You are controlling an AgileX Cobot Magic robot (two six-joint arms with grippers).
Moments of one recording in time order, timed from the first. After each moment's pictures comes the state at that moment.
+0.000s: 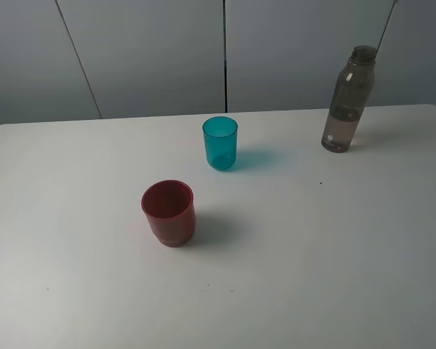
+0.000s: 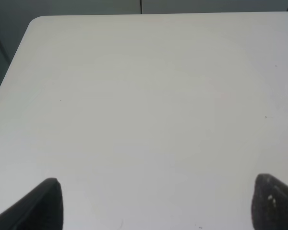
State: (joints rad) left arm 0.03 0.00 -0.51 0.02 1.09 -0.02; right arm 0.05 0.00 -0.51 -0.06 1.10 0.06
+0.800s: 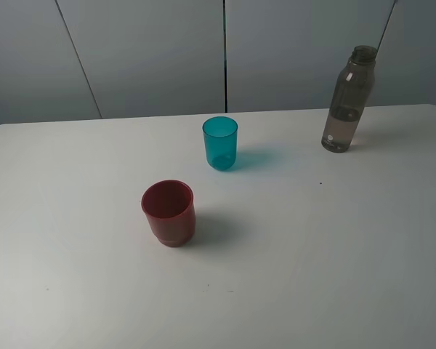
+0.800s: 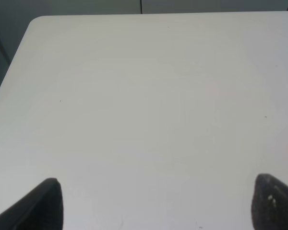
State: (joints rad) left arm 0.03 0.00 -0.51 0.02 1.09 -0.02; right arm 0.05 0.81 -0.70 0.00 0.53 0.05
